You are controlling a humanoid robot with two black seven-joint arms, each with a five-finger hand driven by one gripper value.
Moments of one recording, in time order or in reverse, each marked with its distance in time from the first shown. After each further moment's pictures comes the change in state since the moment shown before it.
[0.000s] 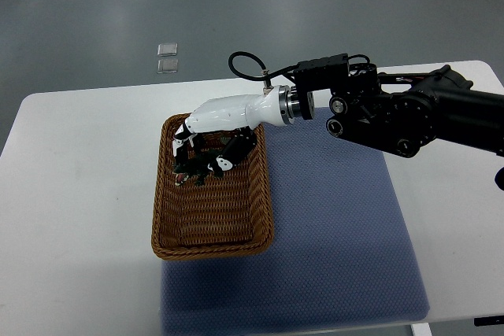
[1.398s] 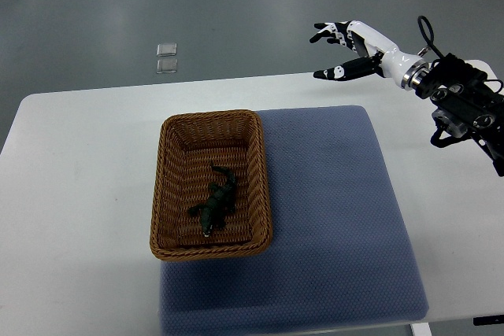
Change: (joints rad) left arm 0.000 0.000 0.000 0.000 0.000 0.000 0.000; right arm -0.301 -0.143 0.356 -0.435 0.687 0.013 -0.050
